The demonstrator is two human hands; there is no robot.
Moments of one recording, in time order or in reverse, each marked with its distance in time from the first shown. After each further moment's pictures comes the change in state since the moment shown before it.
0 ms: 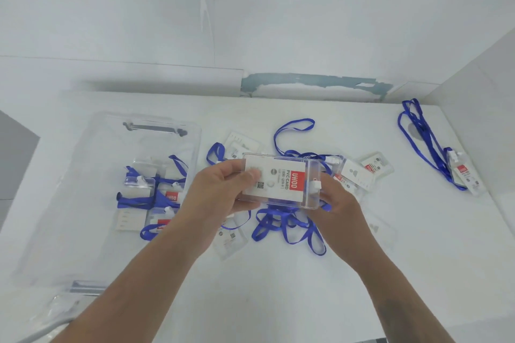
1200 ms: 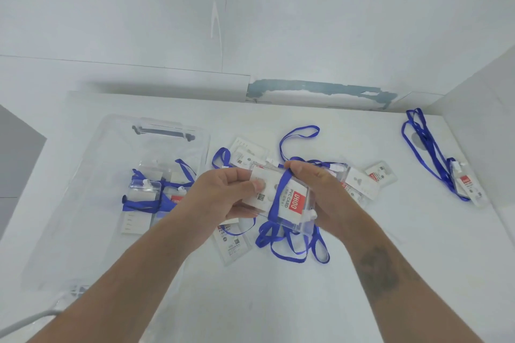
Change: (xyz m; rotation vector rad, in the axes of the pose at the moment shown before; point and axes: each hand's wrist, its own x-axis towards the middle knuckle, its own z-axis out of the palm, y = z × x) left_hand 0.007 0.009 -0.022 0.043 -0.116 -0.076; right_hand 0.054 -0.032 0.017 0.758 -0.314 0.347
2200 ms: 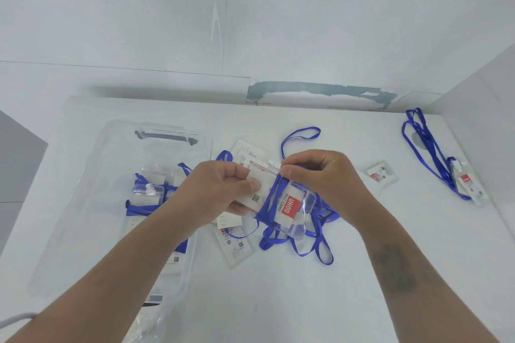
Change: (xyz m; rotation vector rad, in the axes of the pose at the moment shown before) left_hand 0.005 0.016 -0.016 0.279 0.036 0.055; right_hand -0.011 -0.031 0.019 -0.606 0.177 -0.282
